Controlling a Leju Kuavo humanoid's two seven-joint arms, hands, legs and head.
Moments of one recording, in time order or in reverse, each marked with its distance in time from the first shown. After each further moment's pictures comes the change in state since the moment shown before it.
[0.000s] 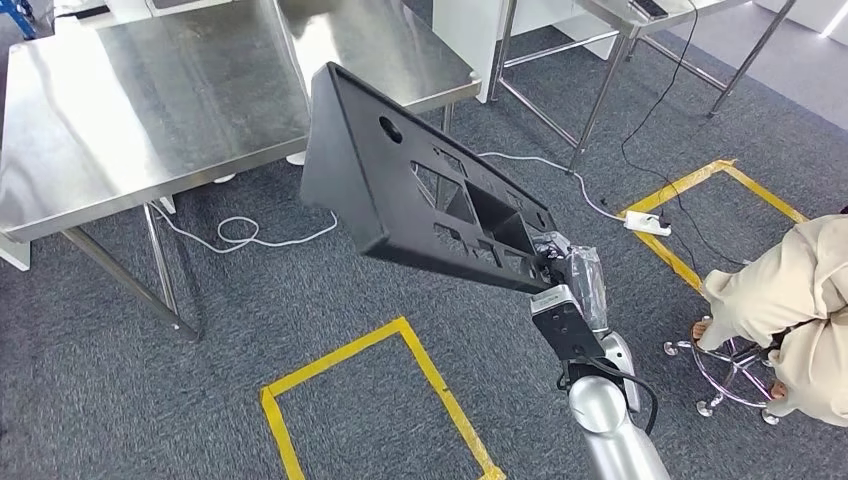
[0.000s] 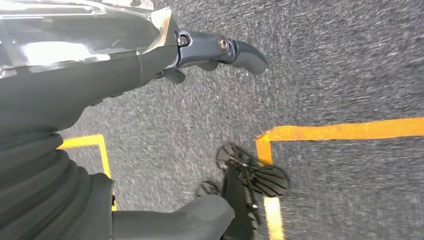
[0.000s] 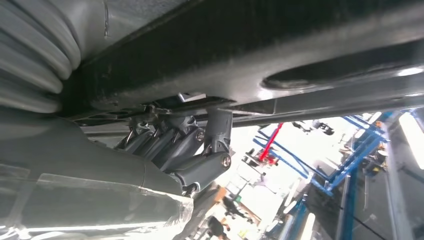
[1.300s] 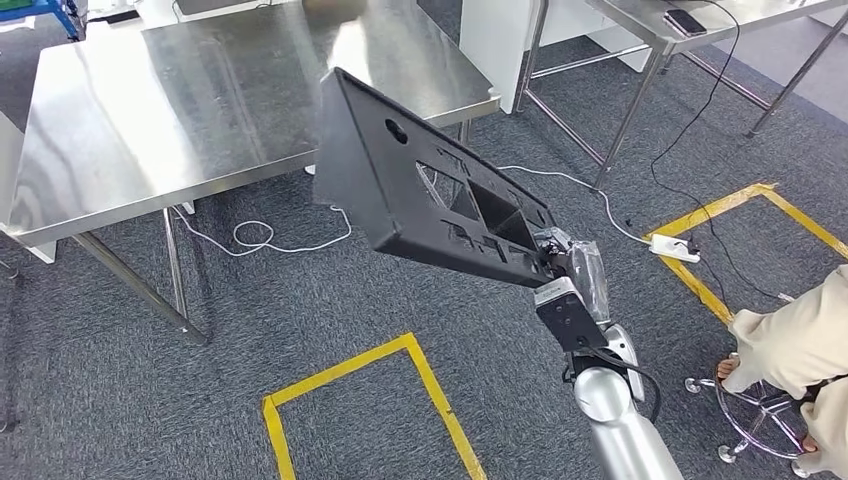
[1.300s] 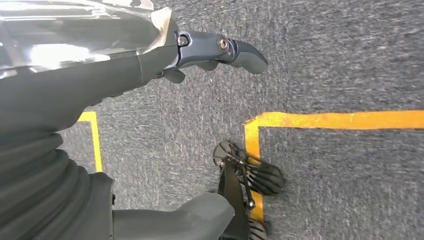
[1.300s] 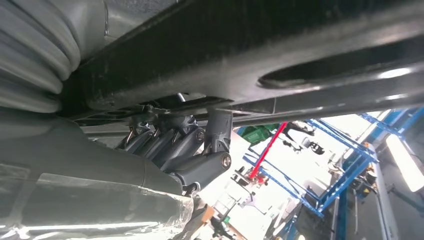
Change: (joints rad) left arm 0.003 -0.013 0.024 0.000 -0.010 -0.002 -0.006; right arm -0.043 -0.047 0.030 0.059 -0.051 0.000 -0.006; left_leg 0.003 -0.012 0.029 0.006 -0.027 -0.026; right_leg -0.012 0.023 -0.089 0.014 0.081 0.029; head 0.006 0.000
